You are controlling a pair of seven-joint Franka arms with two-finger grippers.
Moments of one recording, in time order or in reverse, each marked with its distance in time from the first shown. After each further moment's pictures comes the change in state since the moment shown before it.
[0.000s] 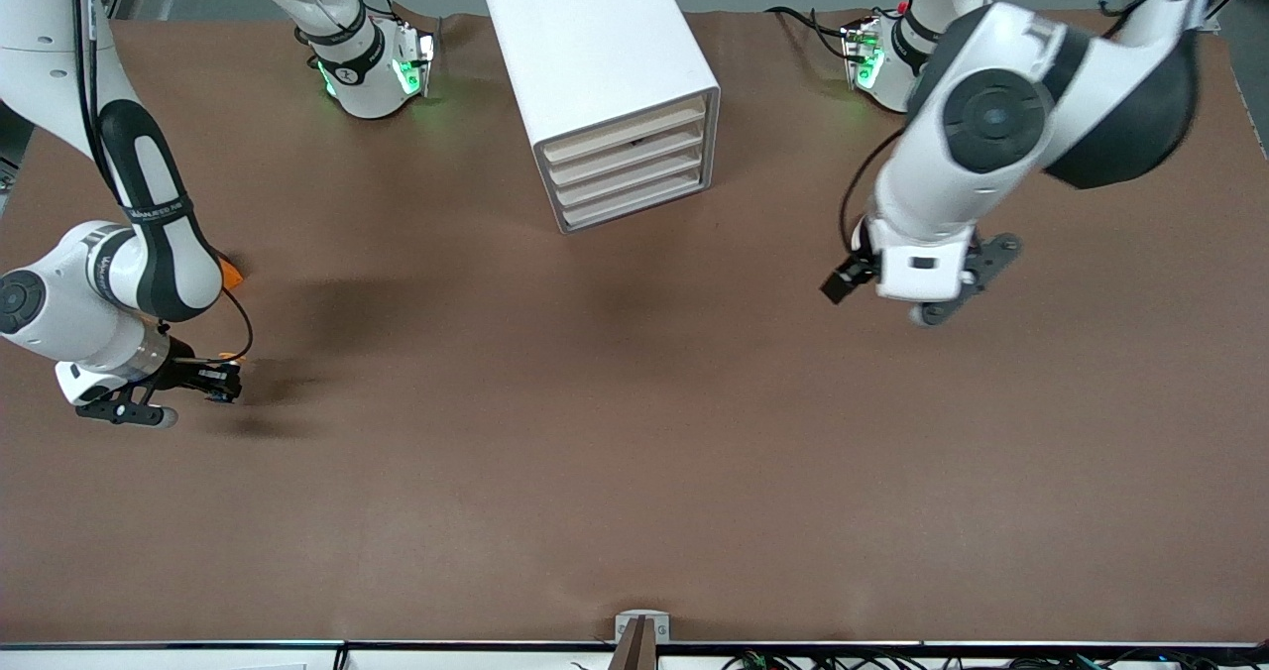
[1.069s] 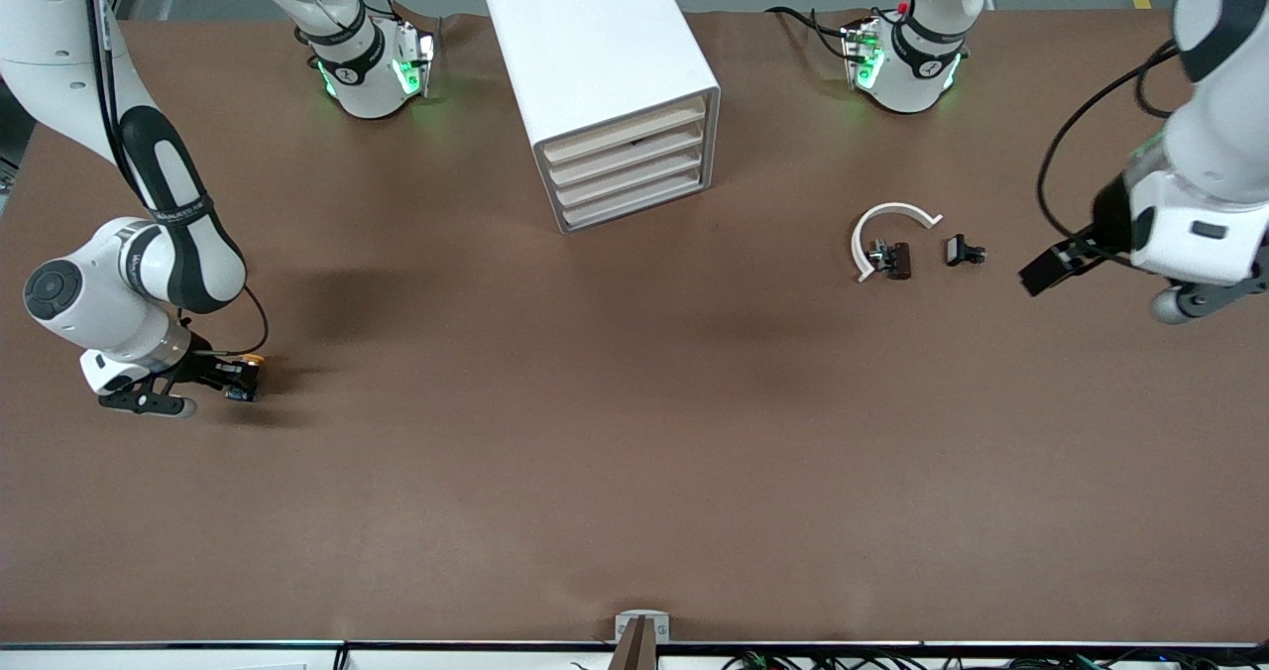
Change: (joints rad) left arm 0.186 -0.130 0.105 0.054 0.001 -0.042 0.595; right arm 0.000 0.005 0.003 -0.078 0.001 0.114 -0.008
